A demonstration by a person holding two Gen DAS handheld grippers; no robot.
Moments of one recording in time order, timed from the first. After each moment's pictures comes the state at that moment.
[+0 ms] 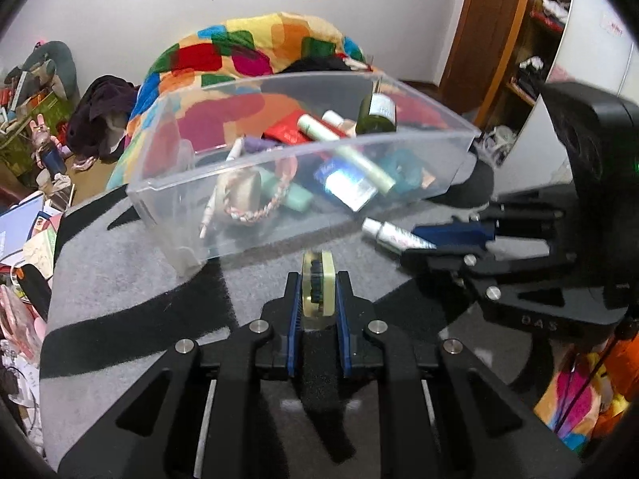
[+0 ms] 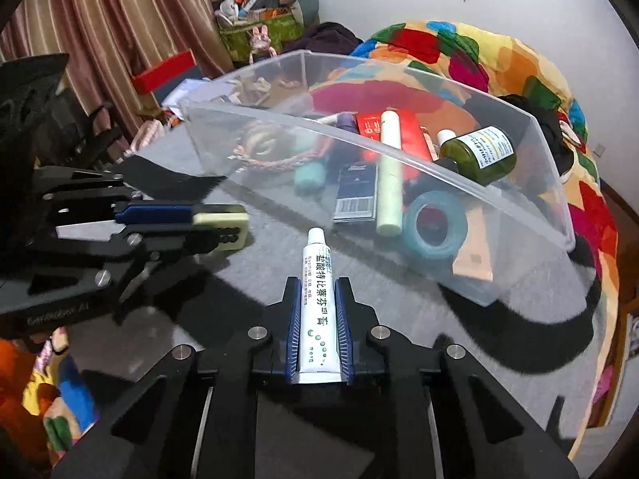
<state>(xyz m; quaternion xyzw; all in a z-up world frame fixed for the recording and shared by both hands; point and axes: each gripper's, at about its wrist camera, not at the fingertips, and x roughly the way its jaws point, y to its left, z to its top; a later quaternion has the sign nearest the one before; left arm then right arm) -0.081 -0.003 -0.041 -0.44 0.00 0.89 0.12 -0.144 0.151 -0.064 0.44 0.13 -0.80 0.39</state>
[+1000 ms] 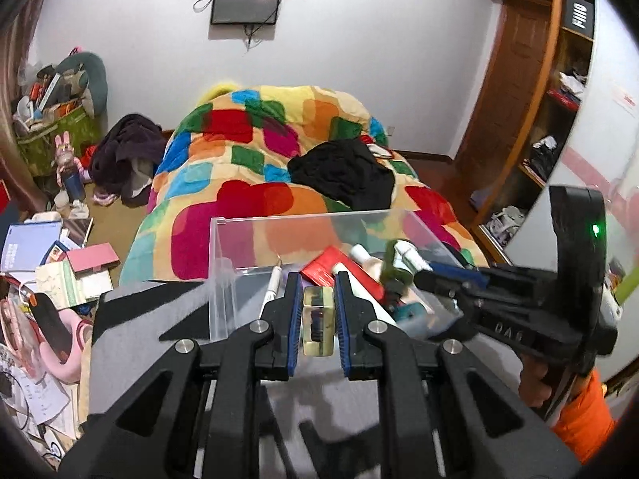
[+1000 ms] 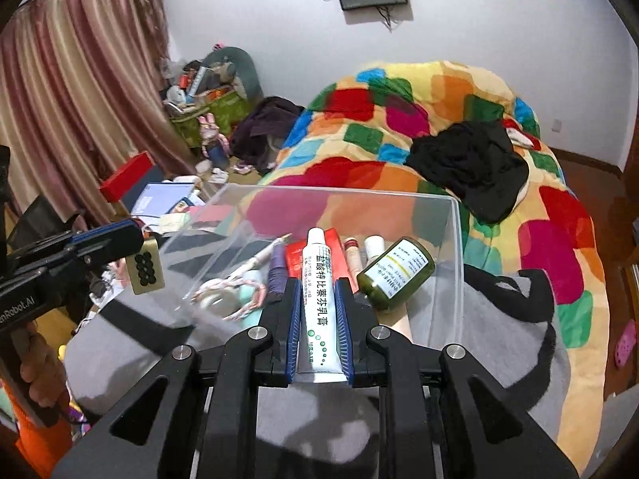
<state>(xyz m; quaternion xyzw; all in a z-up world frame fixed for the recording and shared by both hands) -0.141 -0.035 0.040 -0.36 -0.06 0.93 0.08 -0.213 0.164 -0.006 0.39 0.01 -0.87 0.31</state>
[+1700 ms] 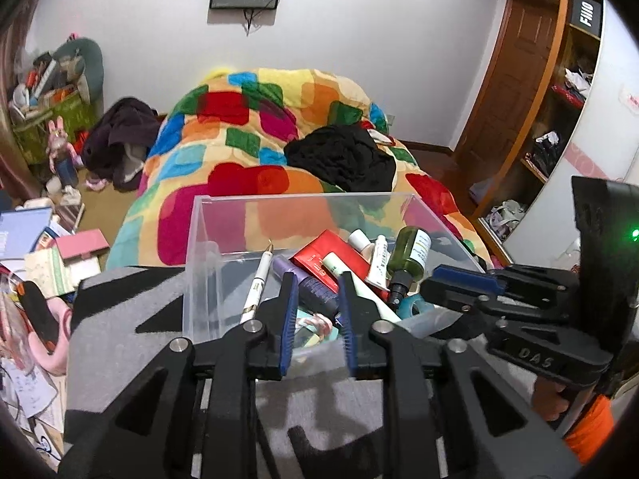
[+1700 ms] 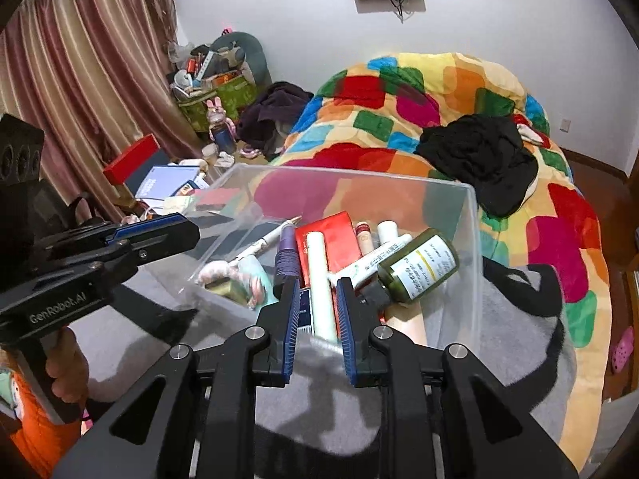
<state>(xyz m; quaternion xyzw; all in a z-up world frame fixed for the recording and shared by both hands) -0.139 -0.026 0.020 -0.37 -0.06 0.92 0.08 -0.197 0.163 -0.006 0.39 0.03 -0.86 0.33</state>
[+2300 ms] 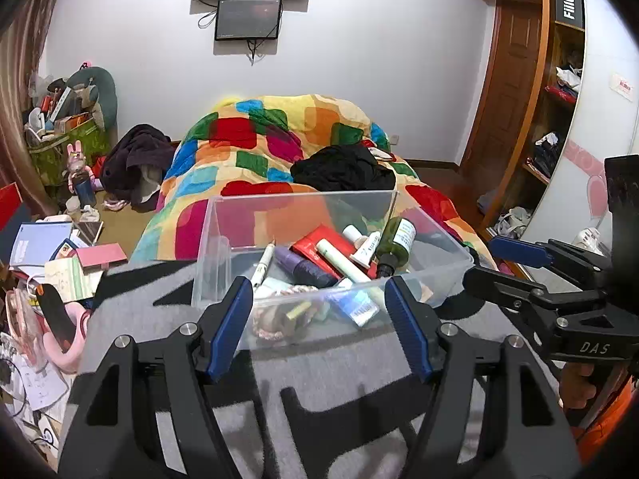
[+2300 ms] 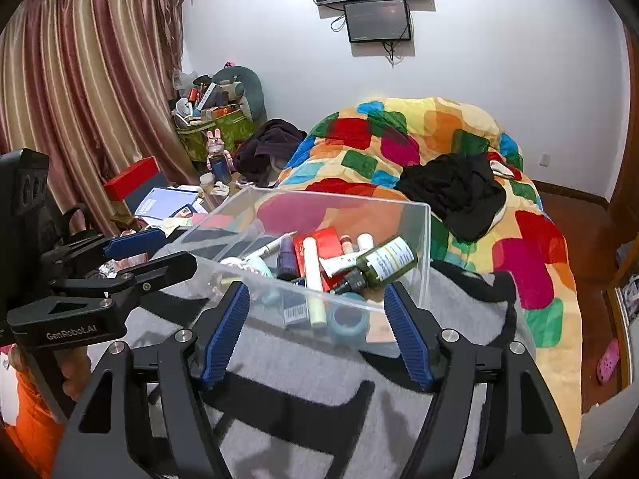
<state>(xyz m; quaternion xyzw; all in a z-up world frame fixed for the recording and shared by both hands) -0.084 -0.012 0.022 -0.32 -0.04 0.94 0.06 -0.137 0.197 0.016 0.32 0.03 -0.89 0.31</state>
